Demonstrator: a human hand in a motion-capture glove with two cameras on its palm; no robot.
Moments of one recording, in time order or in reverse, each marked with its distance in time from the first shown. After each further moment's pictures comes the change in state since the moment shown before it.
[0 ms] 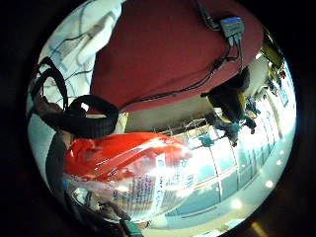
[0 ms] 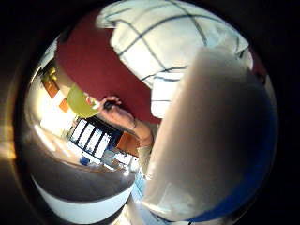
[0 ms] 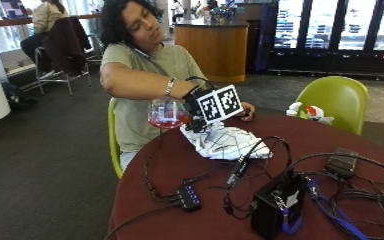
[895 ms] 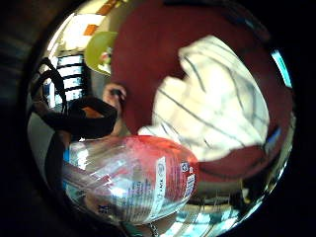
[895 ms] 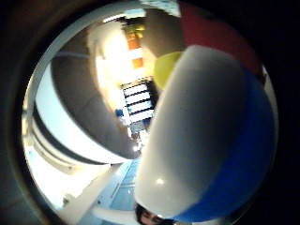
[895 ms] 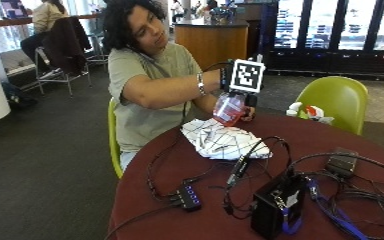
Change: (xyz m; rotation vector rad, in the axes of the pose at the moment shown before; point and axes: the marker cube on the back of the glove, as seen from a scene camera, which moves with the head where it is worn) arm -0.158 0.045 -0.086 0.410 -0.705 -0.923
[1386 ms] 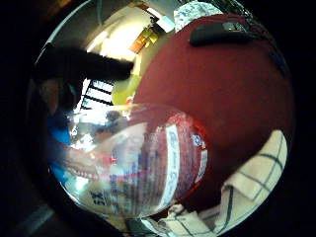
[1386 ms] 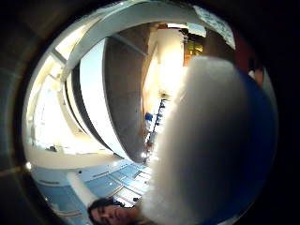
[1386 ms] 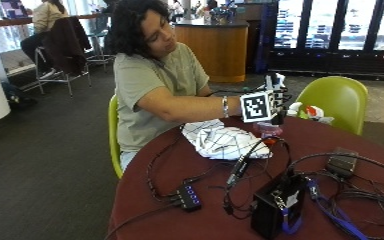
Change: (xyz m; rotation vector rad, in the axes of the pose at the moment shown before) arm 0.060 -0.092 0.025 0.357 -0.113 -0.356
